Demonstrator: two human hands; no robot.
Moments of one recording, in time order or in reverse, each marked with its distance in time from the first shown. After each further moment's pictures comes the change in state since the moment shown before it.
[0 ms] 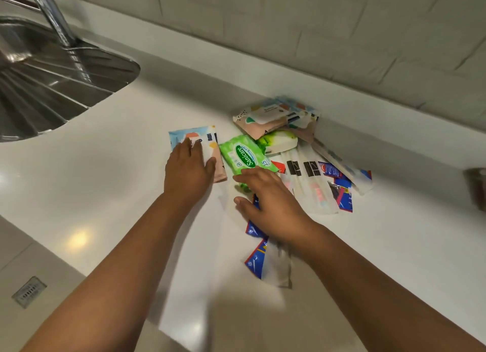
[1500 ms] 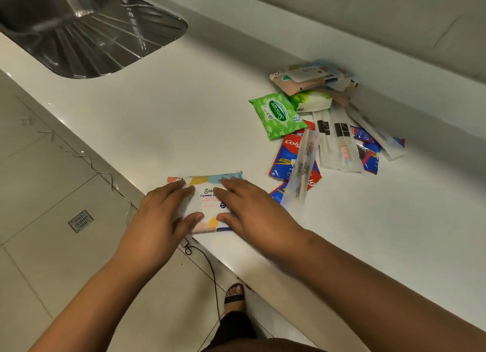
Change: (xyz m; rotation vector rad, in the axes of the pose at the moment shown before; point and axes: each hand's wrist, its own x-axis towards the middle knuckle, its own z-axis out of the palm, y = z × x) left_hand -0.237 -0.052 -0.069 -0.067 -0.081 0.011; right_hand -0.084 -0.060 0.061 -0.073 -0.251 -0.315
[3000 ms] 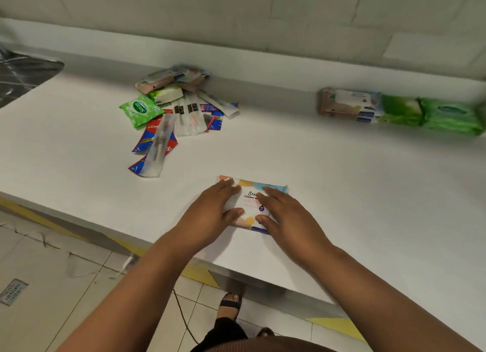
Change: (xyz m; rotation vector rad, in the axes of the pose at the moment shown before) left_hand -0.078 0.292 0.116 -0.102 -0.314 0.418; right_hand -0.357 0.077 -0.036 0.055 0.247 0.616
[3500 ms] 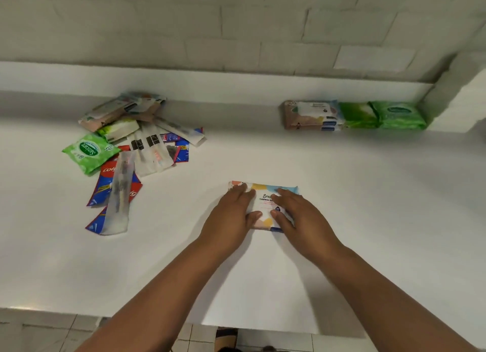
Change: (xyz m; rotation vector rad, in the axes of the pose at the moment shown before) left_hand 0.091 0.026 0.027 -0.011 -0.014 0.200; right_hand 0.030 0.048 -0.019 0.077 0.234 0.261
